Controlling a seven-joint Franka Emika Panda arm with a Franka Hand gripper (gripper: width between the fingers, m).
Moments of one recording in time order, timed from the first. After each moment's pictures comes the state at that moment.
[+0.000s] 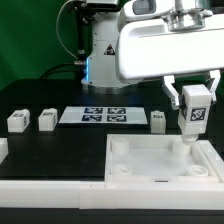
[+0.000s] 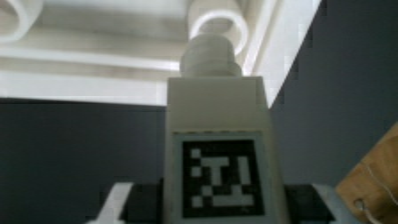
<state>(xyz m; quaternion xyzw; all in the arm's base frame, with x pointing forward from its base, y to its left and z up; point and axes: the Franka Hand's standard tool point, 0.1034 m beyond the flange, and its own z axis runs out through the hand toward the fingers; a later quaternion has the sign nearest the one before) 0.626 0.098 0.130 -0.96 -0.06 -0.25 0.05</state>
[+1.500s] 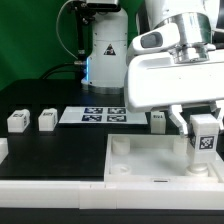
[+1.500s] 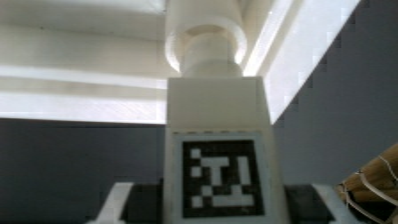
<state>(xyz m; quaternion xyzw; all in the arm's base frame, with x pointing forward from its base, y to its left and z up) 0.628 0.113 0.085 -0.95 -0.07 -0.30 0.04</state>
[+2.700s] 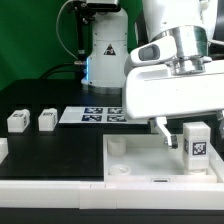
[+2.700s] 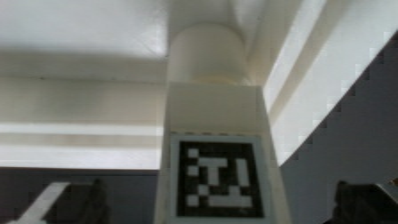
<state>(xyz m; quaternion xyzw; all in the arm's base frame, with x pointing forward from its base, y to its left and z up) 0.619 0.110 0.067 -0.95 -0.07 -0.29 0.04</state>
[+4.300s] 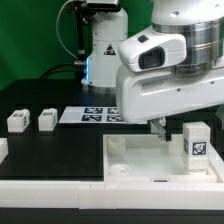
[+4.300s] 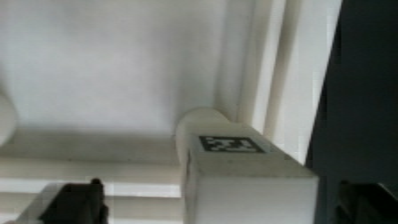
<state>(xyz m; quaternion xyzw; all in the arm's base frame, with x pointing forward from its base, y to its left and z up) 0.623 0.105 0.082 -0.99 -0.07 0.06 0.08</state>
